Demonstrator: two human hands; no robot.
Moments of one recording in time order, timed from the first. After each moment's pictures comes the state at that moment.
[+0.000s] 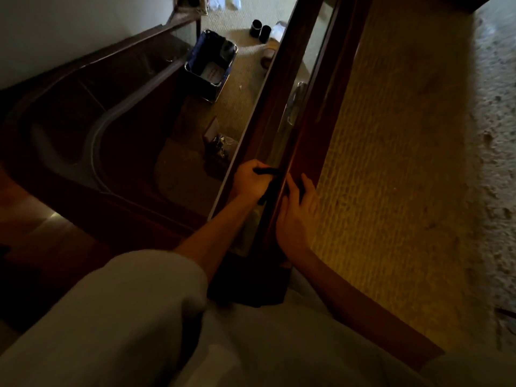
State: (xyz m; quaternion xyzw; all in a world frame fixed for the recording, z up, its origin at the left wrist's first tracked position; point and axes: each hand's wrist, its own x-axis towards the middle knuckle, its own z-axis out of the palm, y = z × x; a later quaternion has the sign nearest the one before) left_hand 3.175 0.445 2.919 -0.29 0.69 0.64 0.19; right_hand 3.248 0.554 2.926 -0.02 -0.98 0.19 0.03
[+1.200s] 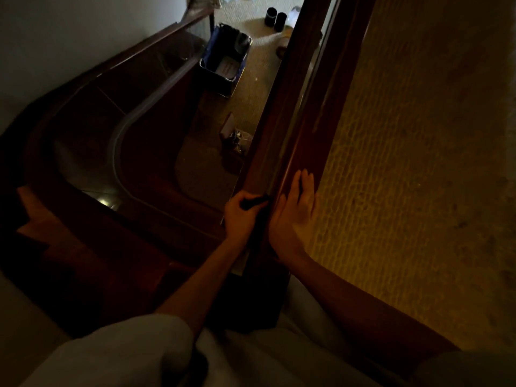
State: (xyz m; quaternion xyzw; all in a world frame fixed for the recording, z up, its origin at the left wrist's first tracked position) left_hand 3.212 0.456 2.906 -0.34 0.62 0.69 0.13; right_hand 3.205 0.550 2.918 -0.08 -0.98 0.16 0.01
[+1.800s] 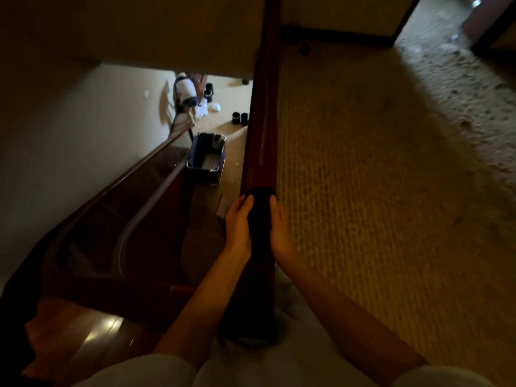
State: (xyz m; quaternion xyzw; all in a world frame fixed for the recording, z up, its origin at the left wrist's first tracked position) left_hand 3.226 0.496 3.025 -0.26 0.50 0.82 0.12; right_hand 3.235 0.572 2.994 -0.23 -0.65 0.72 -0.07
